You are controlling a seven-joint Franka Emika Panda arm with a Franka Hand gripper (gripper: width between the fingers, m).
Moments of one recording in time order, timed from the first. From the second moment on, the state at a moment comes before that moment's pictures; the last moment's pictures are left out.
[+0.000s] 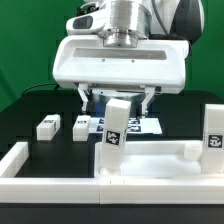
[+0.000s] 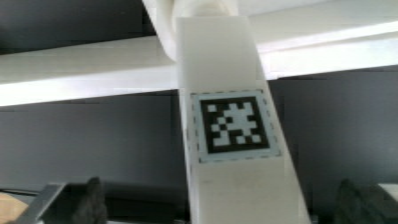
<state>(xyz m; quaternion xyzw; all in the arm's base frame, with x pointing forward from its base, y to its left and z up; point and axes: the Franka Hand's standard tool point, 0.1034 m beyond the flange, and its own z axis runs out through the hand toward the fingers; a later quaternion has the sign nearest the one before) 0.627 -0.041 0.117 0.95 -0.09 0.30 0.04</state>
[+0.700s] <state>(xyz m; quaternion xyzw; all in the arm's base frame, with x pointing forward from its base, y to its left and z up) 0.648 -0.043 0.154 0.97 -0.10 0.20 -0.01</state>
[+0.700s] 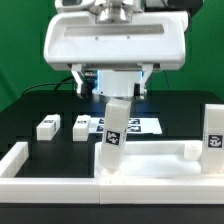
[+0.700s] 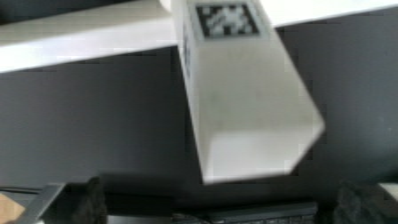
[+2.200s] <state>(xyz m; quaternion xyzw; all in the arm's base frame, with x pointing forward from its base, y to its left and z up) 0.639 -0.051 0.112 0.99 -0.13 0.04 -0.03</state>
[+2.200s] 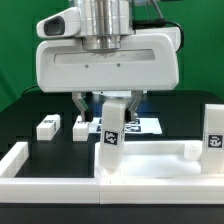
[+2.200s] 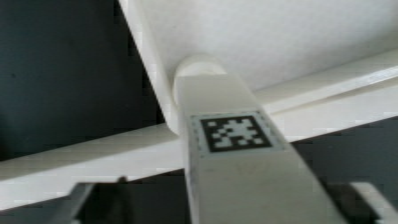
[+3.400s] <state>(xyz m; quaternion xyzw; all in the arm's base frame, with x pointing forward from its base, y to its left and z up) 0.633 -0.059 0.109 0.80 -0.59 0.02 -0.07</state>
